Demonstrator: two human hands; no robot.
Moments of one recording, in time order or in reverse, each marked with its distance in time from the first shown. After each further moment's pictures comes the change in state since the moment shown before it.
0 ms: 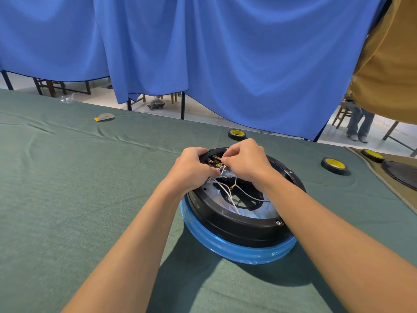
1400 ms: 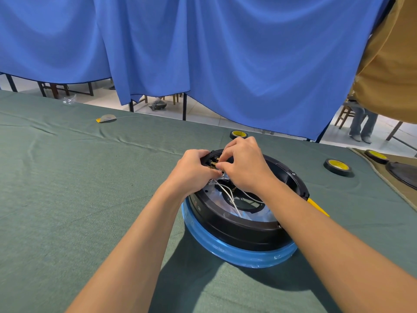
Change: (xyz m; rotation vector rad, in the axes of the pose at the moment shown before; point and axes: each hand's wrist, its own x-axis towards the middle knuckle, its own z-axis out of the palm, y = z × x) left_hand -0.004 0.003 -0.002 -0.008 -0.036 -0.015; right_hand -0.010 -0.002 0.004 -0.272 0.107 -0.299
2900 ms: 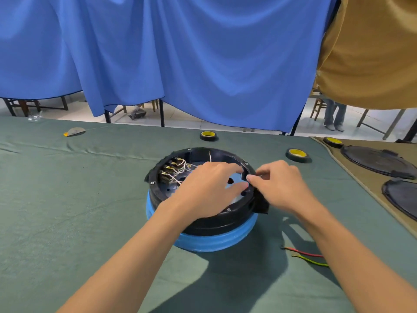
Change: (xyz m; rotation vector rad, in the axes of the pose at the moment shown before) left_hand -0.049 0.066 0.074 0.638 -0.145 0.473; right_hand -0.089 0.078 -0.081 0.030 -0.044 0.411
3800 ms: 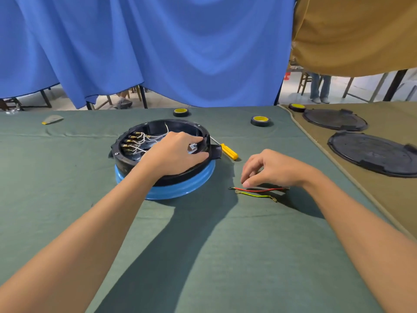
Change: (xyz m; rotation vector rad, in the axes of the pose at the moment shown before) left_hand -0.010 0.023 0.018 0.086 -0.036 -0.079; right_hand -0.053 0.100 -0.043 0.156 -0.468 -0.263
